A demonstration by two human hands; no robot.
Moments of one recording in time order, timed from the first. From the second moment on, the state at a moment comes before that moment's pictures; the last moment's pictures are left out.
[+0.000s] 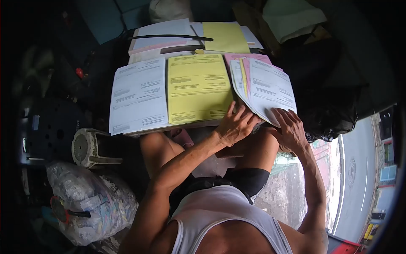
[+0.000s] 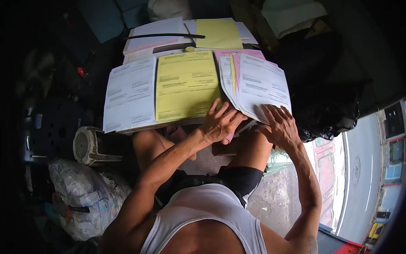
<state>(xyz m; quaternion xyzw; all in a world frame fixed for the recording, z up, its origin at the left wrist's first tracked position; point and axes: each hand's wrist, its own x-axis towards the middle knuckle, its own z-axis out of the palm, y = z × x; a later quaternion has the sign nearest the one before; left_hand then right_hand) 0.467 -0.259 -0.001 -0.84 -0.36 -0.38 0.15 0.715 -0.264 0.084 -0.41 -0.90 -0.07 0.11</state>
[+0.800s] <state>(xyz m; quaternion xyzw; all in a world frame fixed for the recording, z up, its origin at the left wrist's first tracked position) 0.210 -0.350 0.040 -0.68 -0.58 -0.41 0.17 0.725 -0.234 0.074 -0.56 -0.80 0.00 0.21</state>
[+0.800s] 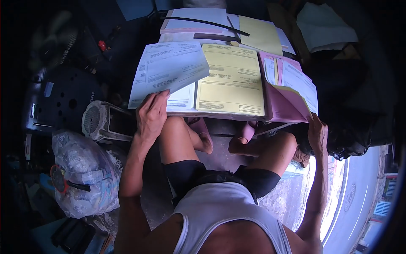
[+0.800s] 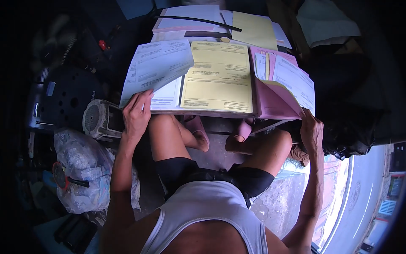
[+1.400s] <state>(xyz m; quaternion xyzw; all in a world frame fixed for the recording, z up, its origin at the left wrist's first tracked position) 0.314 -0.301 0.020 -0.87 -0.43 -0.19 0.14 0.668 -0.186 0.121 -0.57 -0.75 0.00 0.33</state>
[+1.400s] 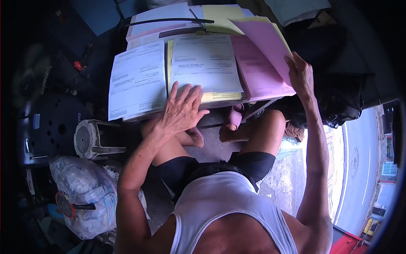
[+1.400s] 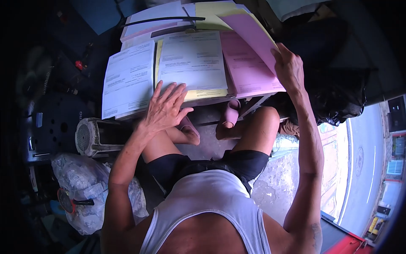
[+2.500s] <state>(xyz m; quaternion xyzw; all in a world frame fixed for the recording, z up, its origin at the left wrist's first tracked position) 0.337 -0.314 0.051 -0.77 -0.42 -0.35 0.32 0.540 -0.226 0.078 -0.31 -0.94 -0.08 0.13</state>
